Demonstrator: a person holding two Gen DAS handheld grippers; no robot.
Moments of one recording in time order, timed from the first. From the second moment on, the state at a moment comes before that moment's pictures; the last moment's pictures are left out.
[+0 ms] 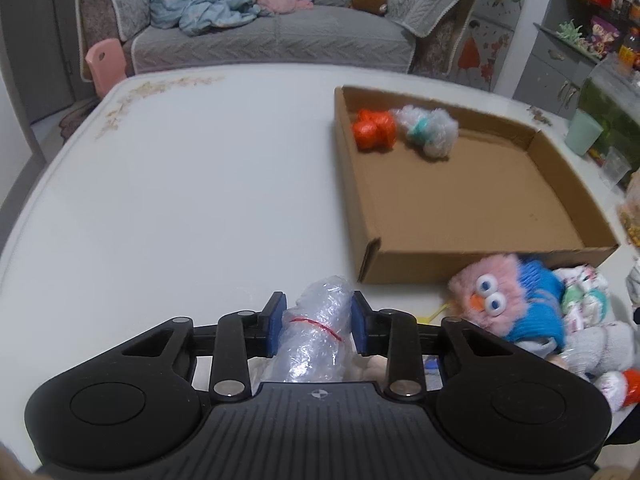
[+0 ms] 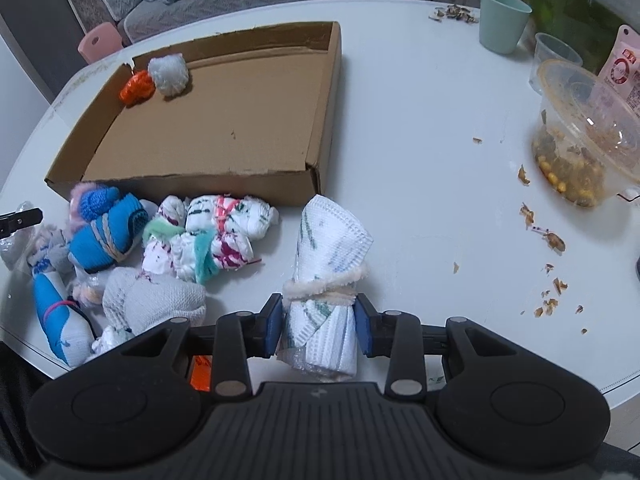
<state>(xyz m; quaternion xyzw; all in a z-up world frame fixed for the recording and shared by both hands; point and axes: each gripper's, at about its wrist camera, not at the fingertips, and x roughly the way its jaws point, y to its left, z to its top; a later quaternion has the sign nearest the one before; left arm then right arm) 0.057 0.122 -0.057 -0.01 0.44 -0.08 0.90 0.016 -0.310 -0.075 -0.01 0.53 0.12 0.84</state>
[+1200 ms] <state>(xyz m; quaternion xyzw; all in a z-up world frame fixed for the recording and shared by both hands) 0.196 0.023 -0.068 -0.01 0.37 -0.03 0.93 0.205 -0.130 -0.068 0.01 0.47 0.37 0.80</state>
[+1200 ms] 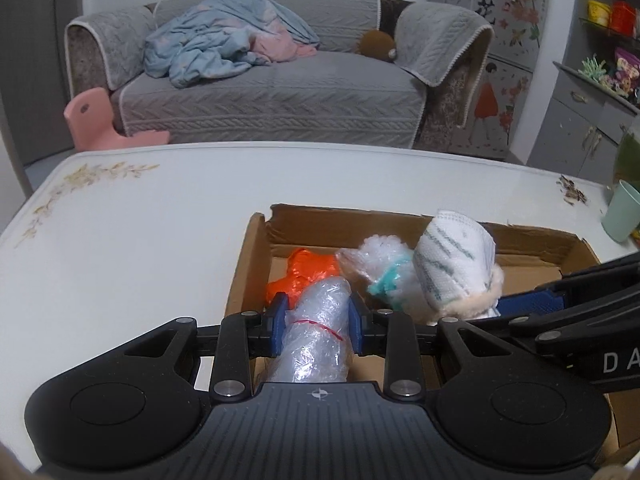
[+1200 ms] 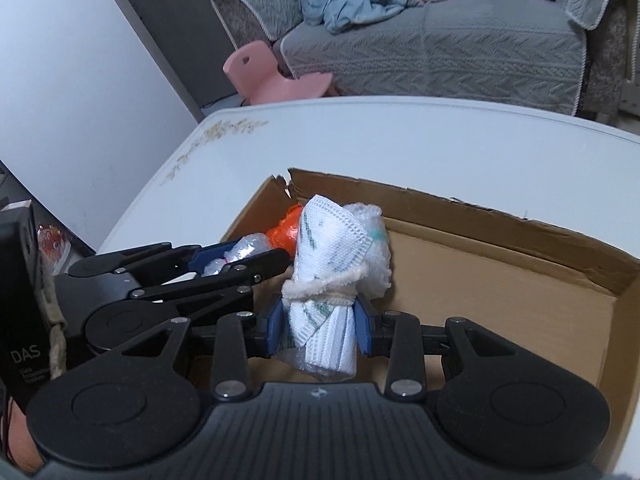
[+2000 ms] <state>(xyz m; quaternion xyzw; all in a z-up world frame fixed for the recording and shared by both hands) 0.184 0.039 -0.043 -0.09 0.32 -0.04 0.94 0.207 -0.130 -0.082 0.01 0.48 0.39 0.79</state>
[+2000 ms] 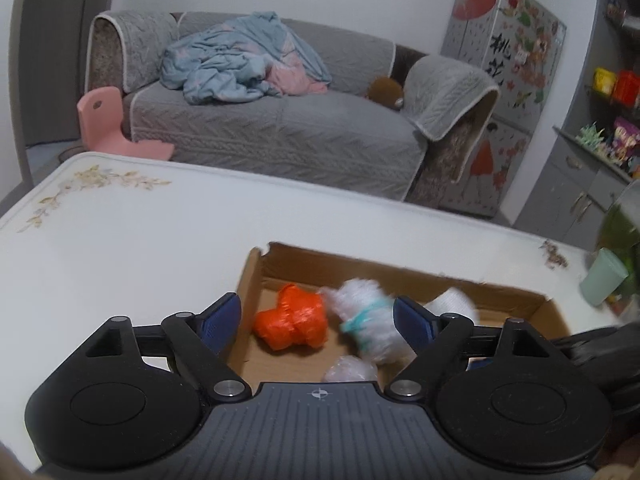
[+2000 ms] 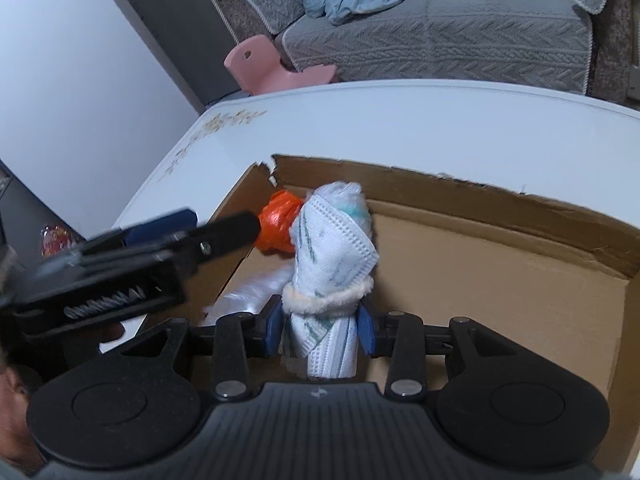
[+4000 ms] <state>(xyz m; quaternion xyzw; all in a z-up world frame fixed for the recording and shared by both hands) 0.124 0.078 0.012 -0.14 0.35 0.03 0.93 0.160 -0.137 -0.010 -0.07 0.40 0.38 0.83</state>
